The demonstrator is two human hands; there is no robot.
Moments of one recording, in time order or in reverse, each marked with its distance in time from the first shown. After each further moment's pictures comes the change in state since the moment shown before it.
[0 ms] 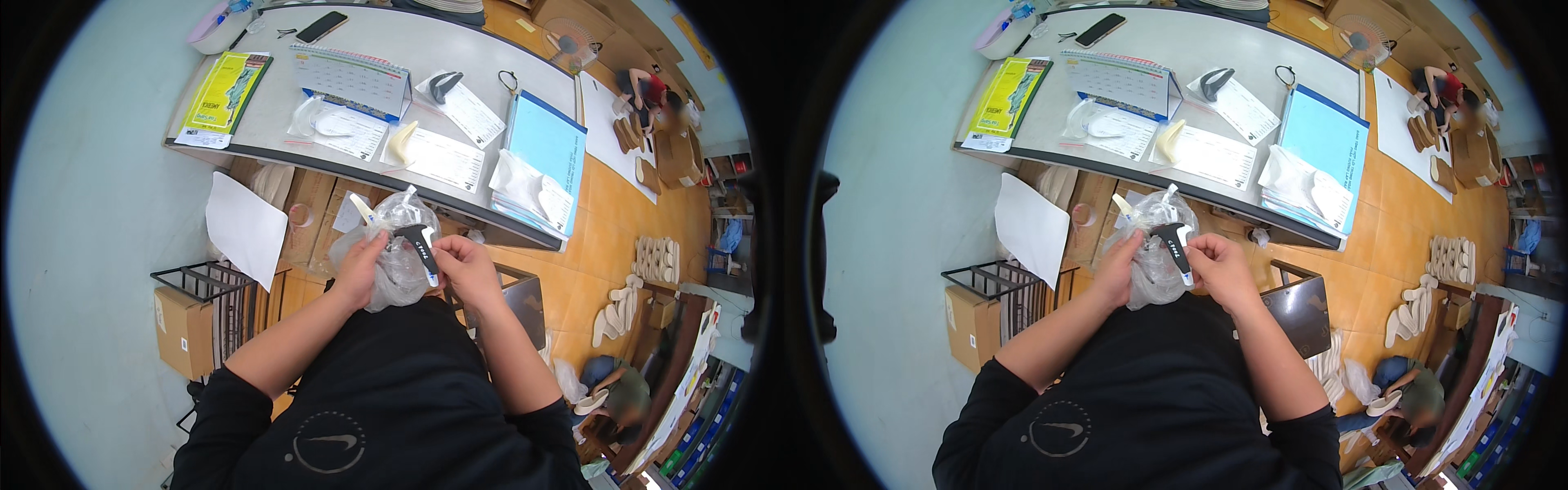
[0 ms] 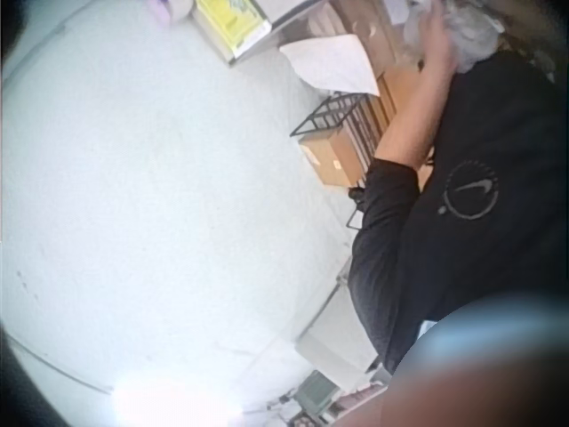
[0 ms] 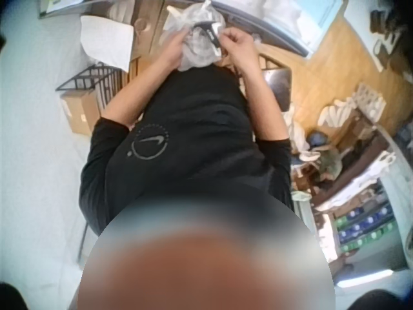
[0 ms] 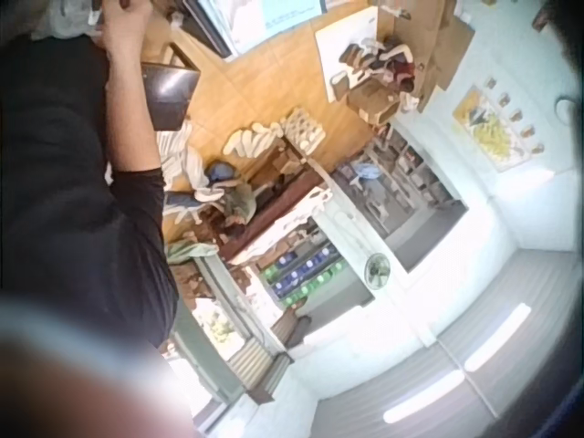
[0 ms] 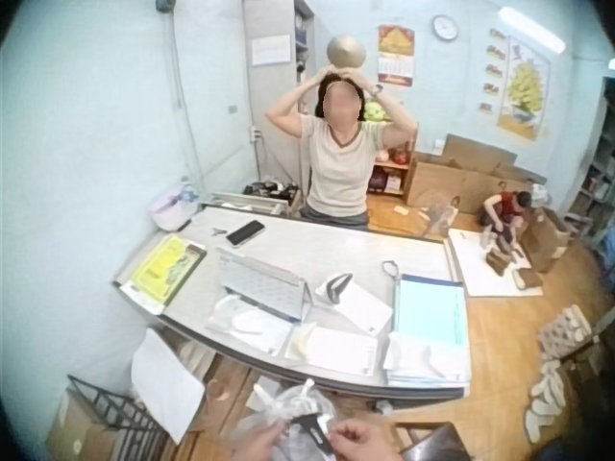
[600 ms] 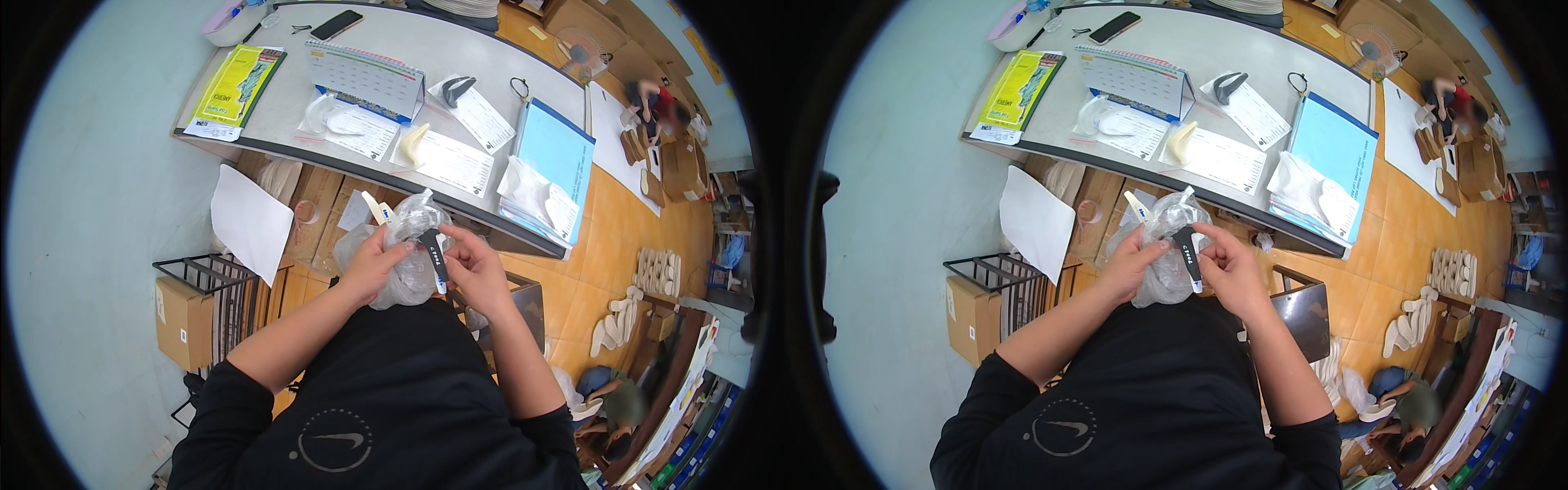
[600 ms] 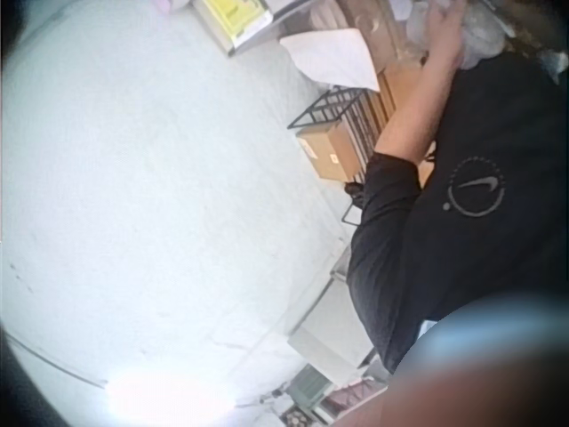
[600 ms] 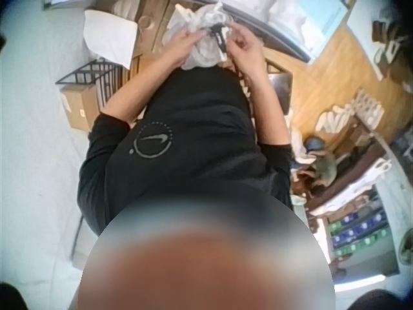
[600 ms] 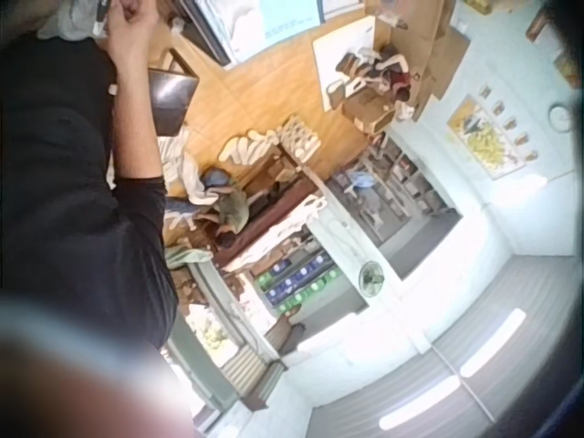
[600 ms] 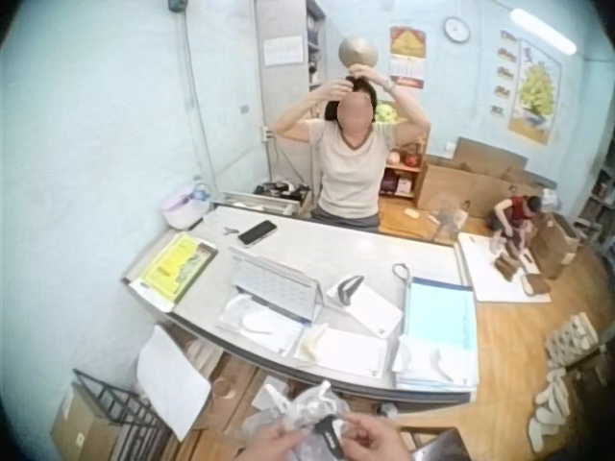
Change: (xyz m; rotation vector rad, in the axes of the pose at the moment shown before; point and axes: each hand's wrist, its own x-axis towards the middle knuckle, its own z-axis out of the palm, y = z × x) left_hand -0.005 0.010 0.016 0.227 -0.113 0.094; right_hand -0.008 -0.011 -0.005 -0.126 -0.102 -0.164
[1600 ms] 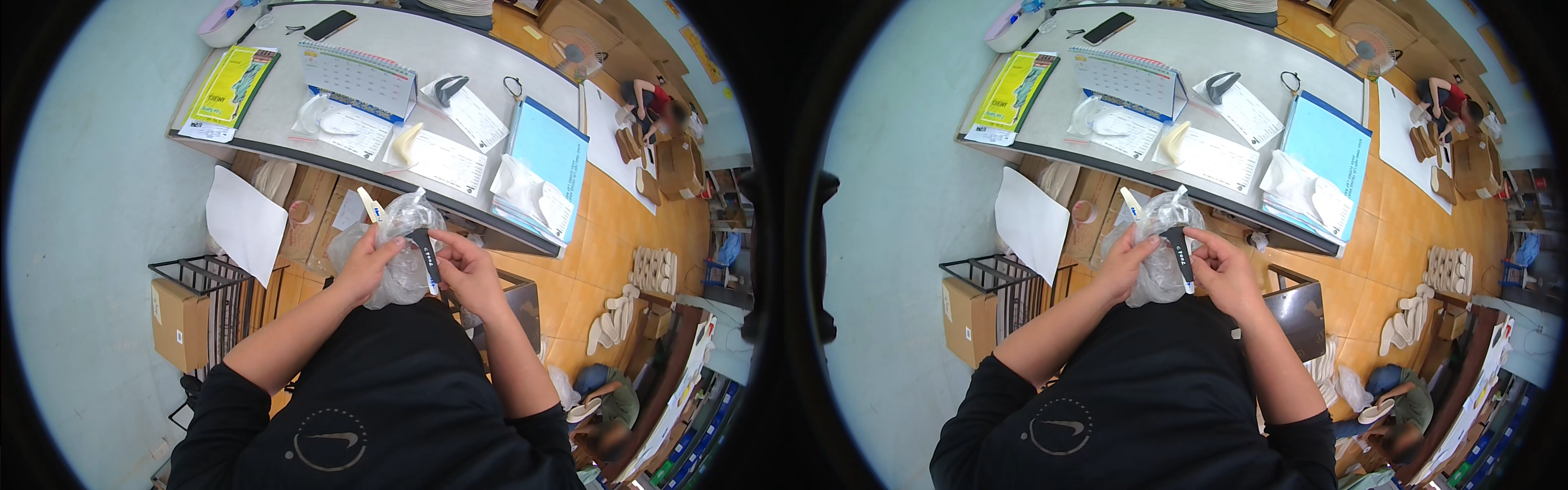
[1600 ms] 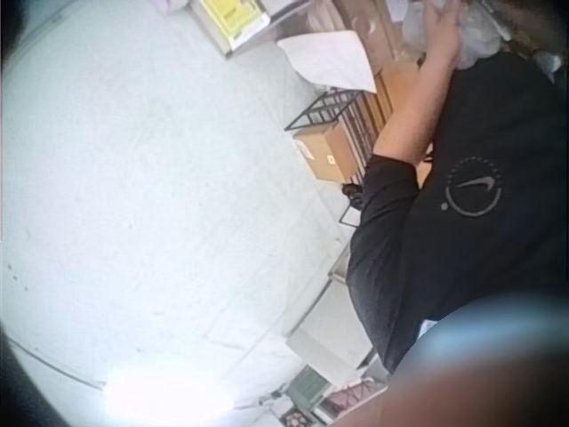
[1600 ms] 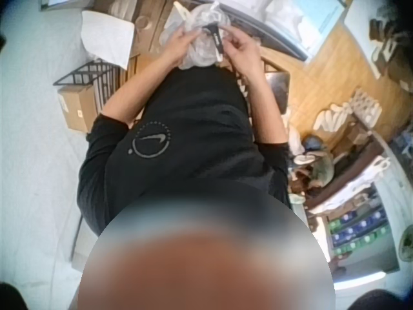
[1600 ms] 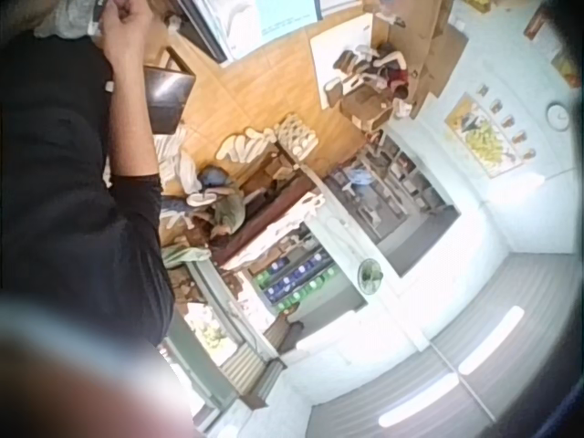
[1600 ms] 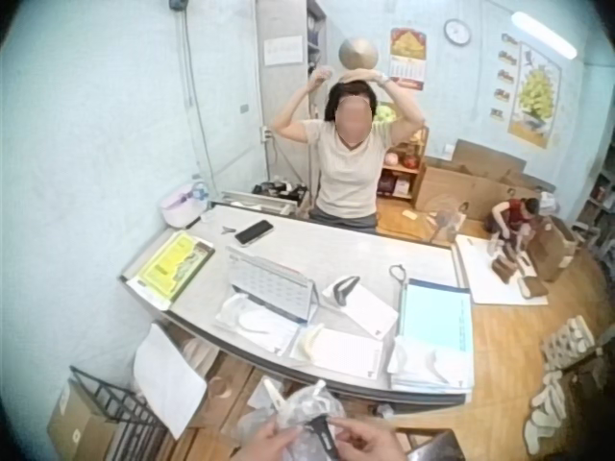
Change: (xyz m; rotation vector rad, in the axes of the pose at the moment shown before) left_hand 0.002 -0.007 0.000 -0.001 0.053 0.021; right_hand -0.002 0.008 -0.003 -0.008 -0.009 0.007
